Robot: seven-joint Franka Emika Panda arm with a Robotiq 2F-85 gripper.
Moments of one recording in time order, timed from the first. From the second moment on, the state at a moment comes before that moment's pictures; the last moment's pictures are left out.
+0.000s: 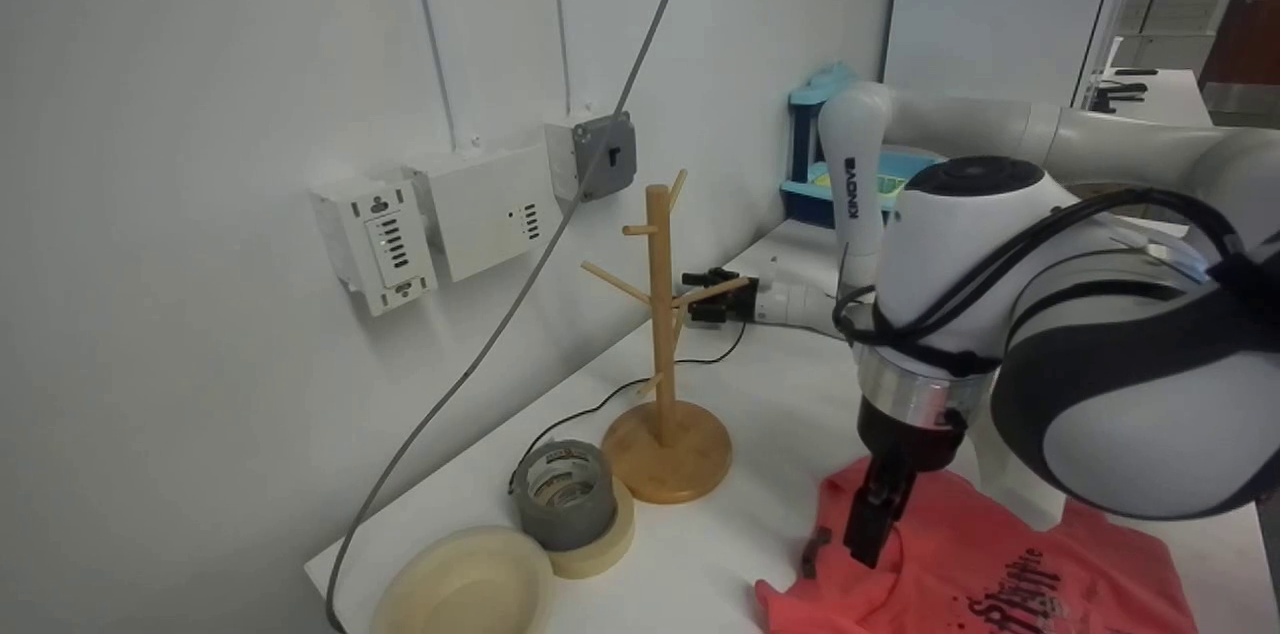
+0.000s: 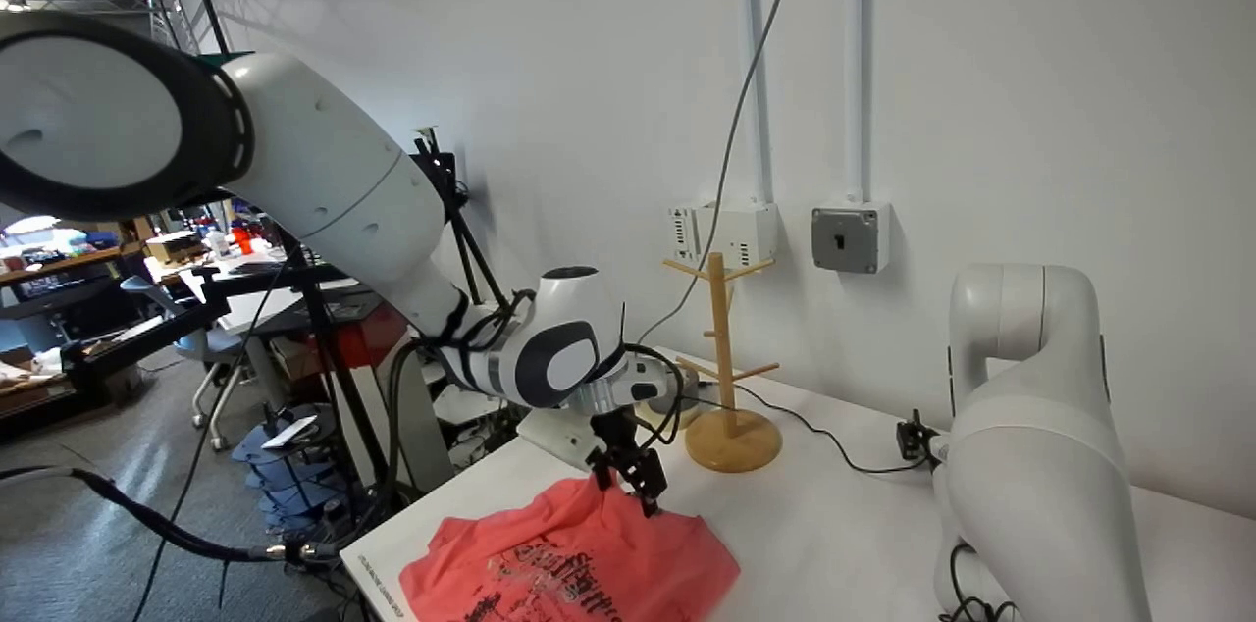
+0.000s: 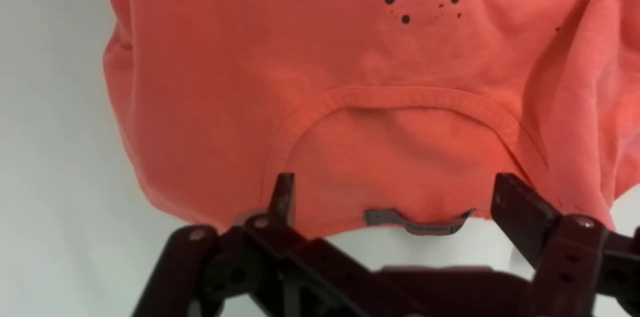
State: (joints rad) arm 0.21 0.50 0.00 -2.11 -0.11 2.65 0.12
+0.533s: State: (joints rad) arm 0.20 0.62 0.02 -2.00 -0.11 2.65 0.12
